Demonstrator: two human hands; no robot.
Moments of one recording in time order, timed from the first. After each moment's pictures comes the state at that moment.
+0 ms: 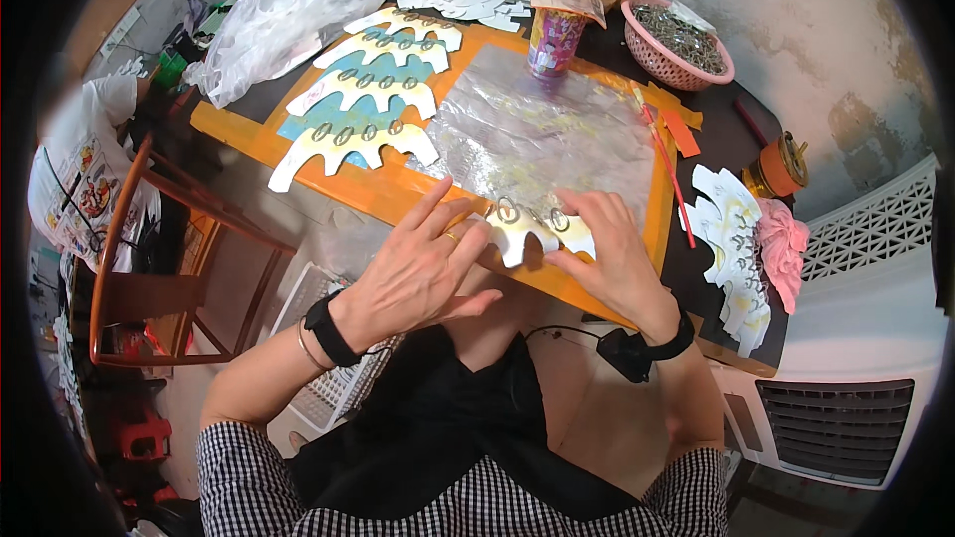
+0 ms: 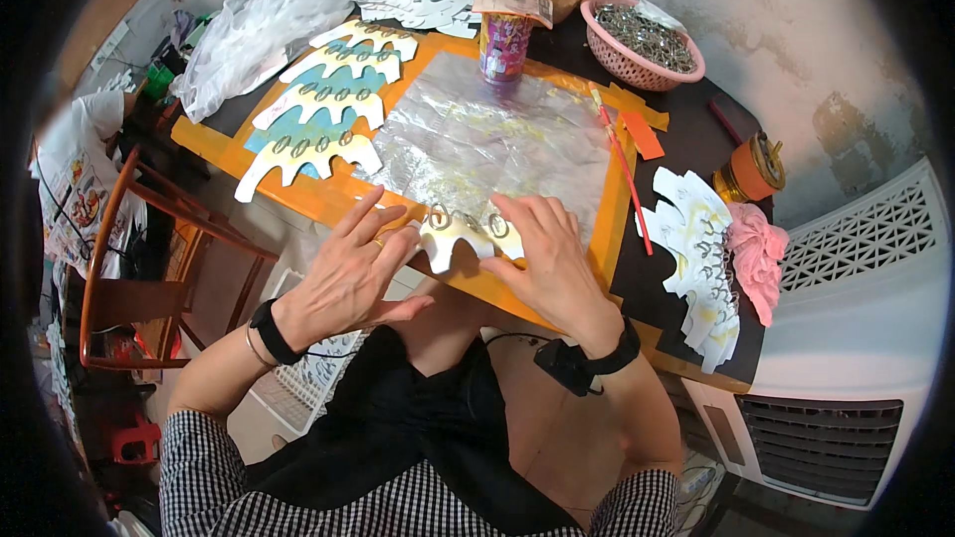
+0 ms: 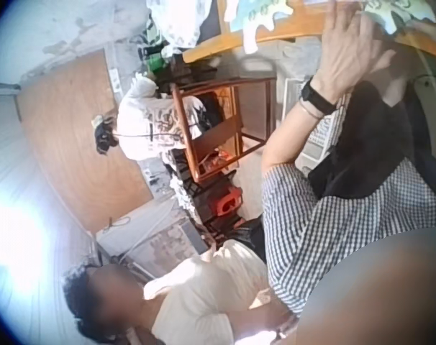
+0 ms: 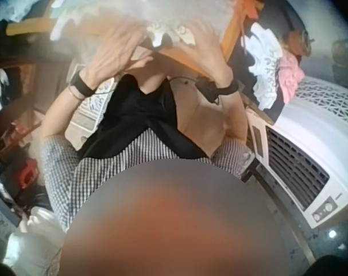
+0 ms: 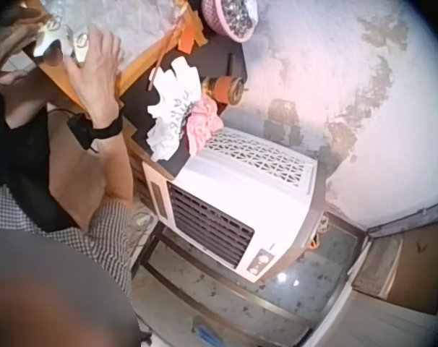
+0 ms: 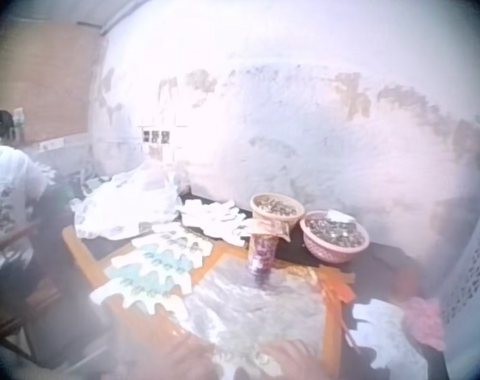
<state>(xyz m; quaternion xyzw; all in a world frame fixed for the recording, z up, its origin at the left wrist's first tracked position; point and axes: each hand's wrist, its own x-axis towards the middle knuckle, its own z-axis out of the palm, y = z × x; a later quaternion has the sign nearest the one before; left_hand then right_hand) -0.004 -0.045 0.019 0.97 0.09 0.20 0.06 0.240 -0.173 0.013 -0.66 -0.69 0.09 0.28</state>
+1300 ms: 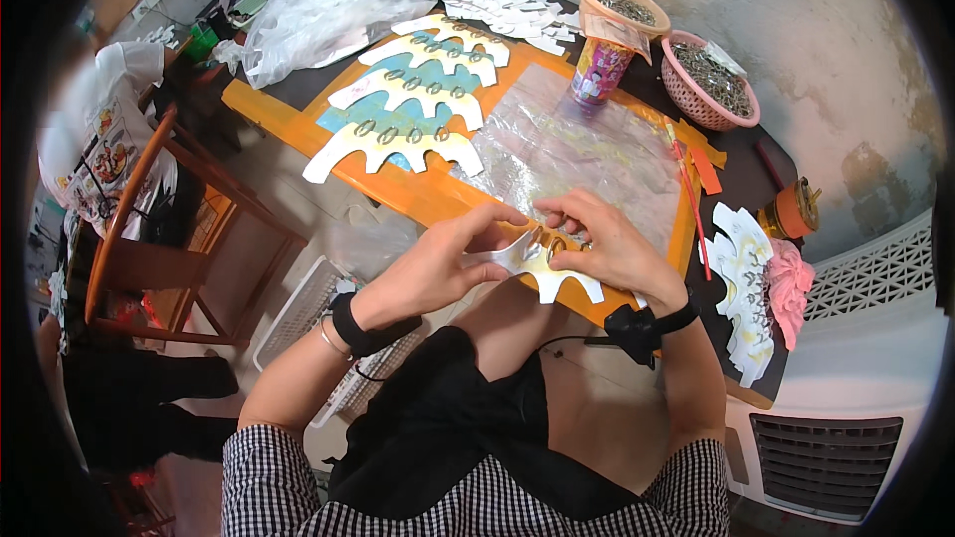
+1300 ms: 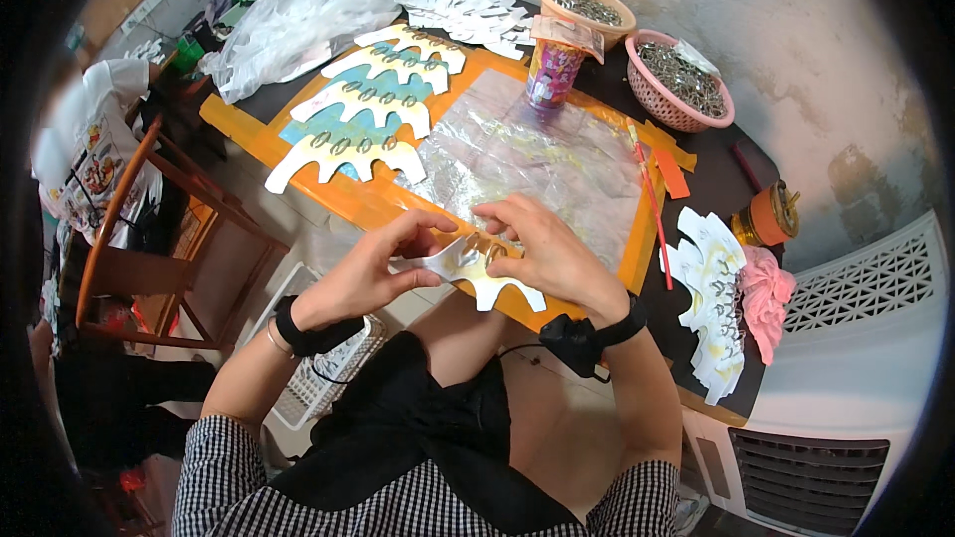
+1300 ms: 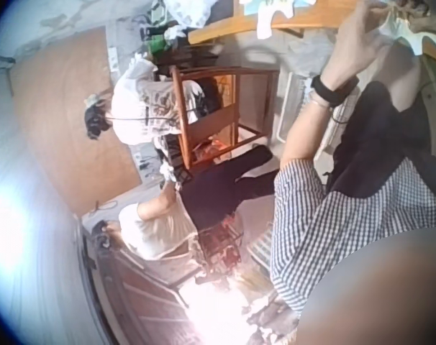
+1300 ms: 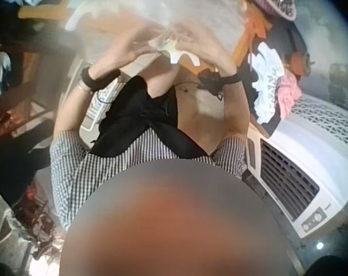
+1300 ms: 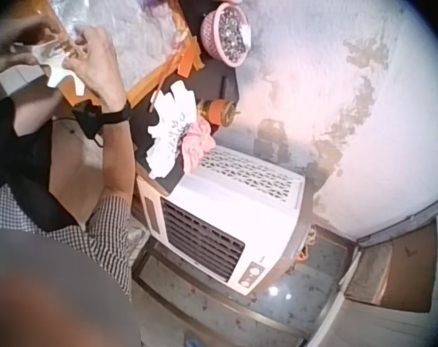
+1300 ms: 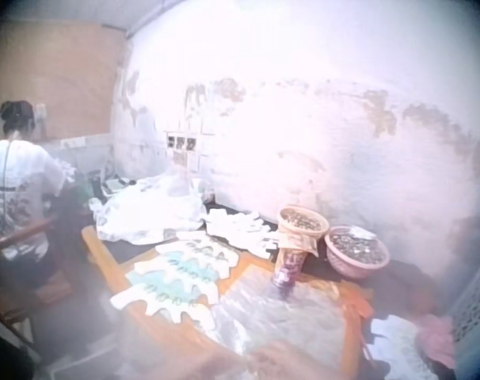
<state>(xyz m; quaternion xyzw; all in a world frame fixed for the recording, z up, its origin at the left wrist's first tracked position) -0.013 -0.032 0.012 0.77 0.19 0.20 0.57 0.237 -0.114 0.026 -0.56 -0.72 0.30 0.29</state>
